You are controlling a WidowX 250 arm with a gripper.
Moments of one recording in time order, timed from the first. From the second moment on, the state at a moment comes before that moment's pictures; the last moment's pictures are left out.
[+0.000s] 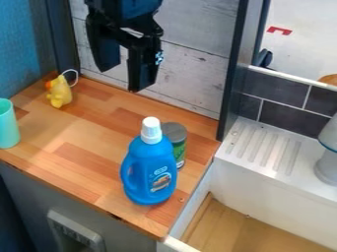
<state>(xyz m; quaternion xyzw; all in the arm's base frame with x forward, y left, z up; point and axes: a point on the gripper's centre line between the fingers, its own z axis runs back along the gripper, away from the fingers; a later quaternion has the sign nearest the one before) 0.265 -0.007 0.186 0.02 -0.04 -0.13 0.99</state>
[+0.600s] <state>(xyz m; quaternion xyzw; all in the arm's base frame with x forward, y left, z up) 0.274 -0.023 0.153 0.02 -0.02 -0.17 0.98</state>
